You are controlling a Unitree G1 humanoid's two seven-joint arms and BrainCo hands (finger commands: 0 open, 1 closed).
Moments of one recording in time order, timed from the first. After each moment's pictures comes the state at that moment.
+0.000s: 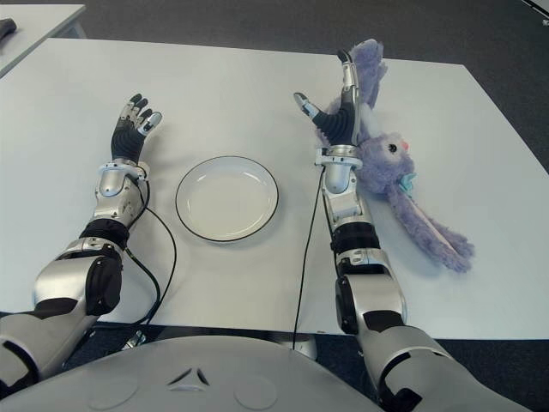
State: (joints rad) left arm -0.57 0.16 0.29 1.07 -0.10 -0.50 -0.12; right arm -0.60 -0.27 0.00 0.70 -0.52 -0.43 -0.53
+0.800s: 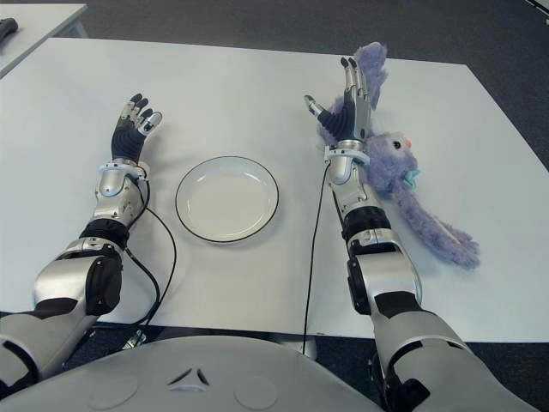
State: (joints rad) left arm -0.57 0.16 0.29 1.07 -0.10 -0.50 -0.12; right arm -0.77 -0.35 0.14 1.02 -0.61 -0.37 -0.70
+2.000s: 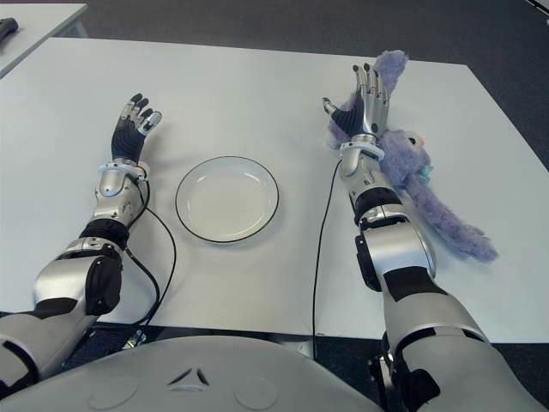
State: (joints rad) left arm -0.57 0.16 0.29 1.07 -0.10 -0.50 -0.12; right arm -0.86 -0.38 0.22 1.22 -0.61 -0.26 -0.74
